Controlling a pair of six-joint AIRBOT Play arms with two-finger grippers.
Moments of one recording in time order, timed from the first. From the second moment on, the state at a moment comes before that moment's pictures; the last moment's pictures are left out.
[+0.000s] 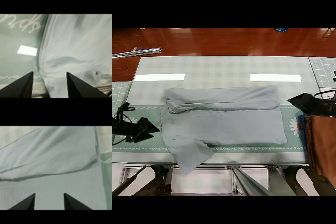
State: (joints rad) left arm 0.63 -1.07 0.61 1.14 -1.43 -1.27; right arm -0.43 -0.83 0.69 -0.77 1.17 1.23
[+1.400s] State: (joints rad) left arm 0.28 -1.17 0.44 1.11 -1.33 -1.29; right arm -0.56 -0.76 0.56 -1.07 1.28 1.40
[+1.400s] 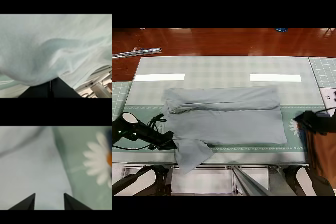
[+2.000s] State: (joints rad) left arm 0.28 -1.18 0.44 1.08 -1.33 -1.31; right arm -0.56 -0.89 0.39 -1.16 1.30 1.45
